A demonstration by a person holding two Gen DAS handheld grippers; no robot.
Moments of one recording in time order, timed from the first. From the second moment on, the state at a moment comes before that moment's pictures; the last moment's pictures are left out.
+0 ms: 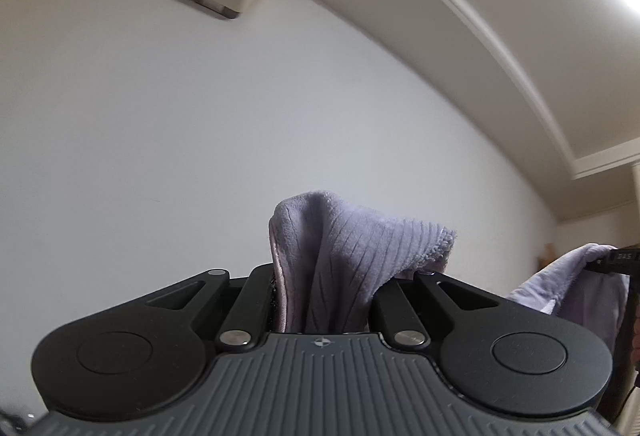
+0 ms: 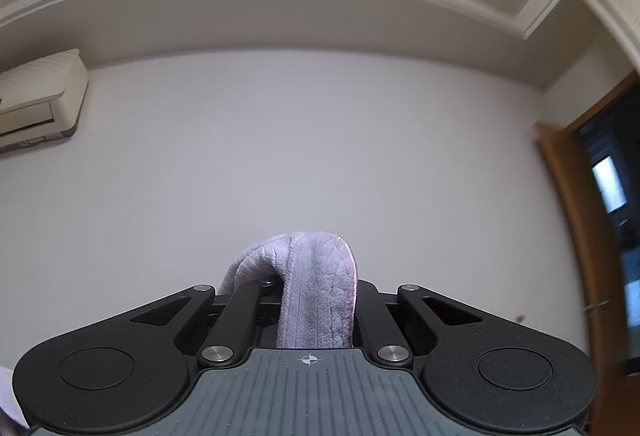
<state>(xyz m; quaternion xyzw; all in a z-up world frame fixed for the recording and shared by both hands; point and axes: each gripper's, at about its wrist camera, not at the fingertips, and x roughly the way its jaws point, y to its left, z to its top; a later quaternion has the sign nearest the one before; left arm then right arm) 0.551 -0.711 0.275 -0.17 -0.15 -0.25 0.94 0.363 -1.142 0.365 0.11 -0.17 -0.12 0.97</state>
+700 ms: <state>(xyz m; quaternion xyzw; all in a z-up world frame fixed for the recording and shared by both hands) 0.760 -0.889 0.119 -0.02 0.01 0.13 0.99 0.779 -1.262 0.175 0.00 0.04 0.04 1.00</state>
